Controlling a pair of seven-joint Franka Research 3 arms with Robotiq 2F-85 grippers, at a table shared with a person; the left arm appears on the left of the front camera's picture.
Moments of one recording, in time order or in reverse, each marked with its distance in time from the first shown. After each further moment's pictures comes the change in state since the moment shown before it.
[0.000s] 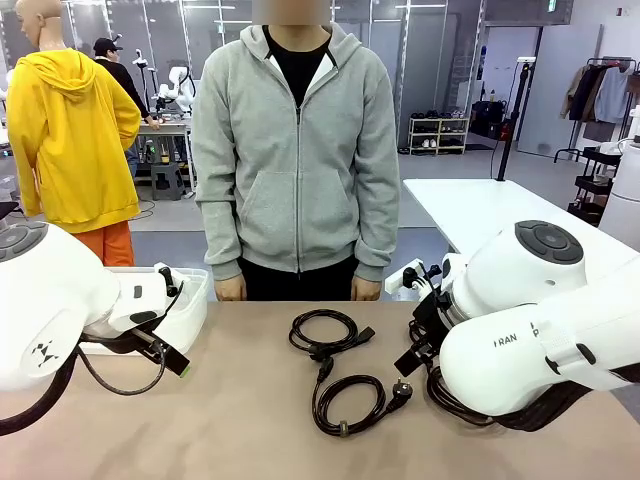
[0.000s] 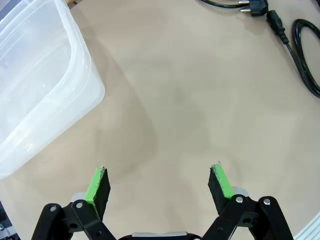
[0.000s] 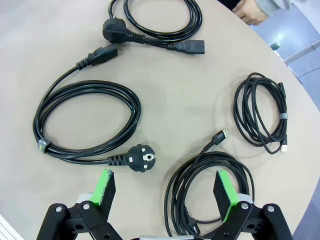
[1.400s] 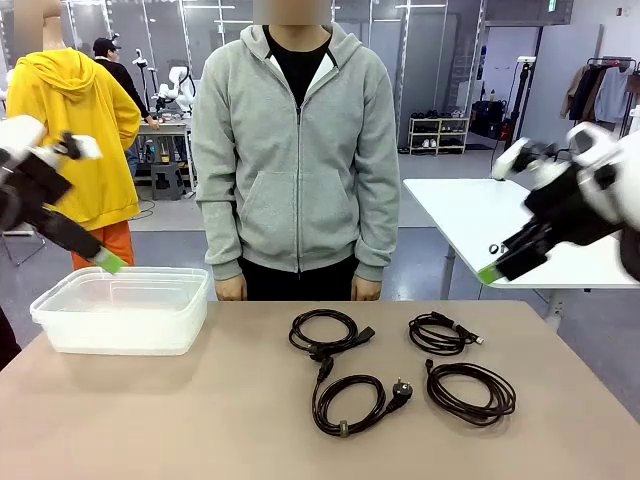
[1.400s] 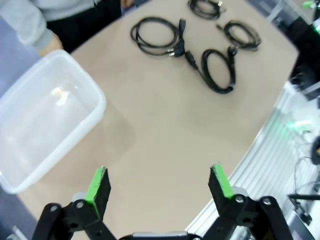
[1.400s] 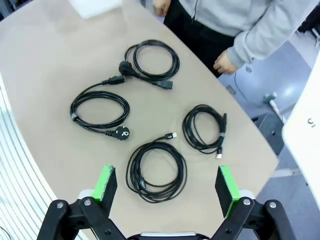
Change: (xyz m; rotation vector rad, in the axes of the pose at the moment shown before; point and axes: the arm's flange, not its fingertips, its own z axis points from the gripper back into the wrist) left arm 0.029 0.103 0.212 -0.335 -0.125 -0.055; right arm -0.005 -0.115 0.208 0.119 -0.239 0.176
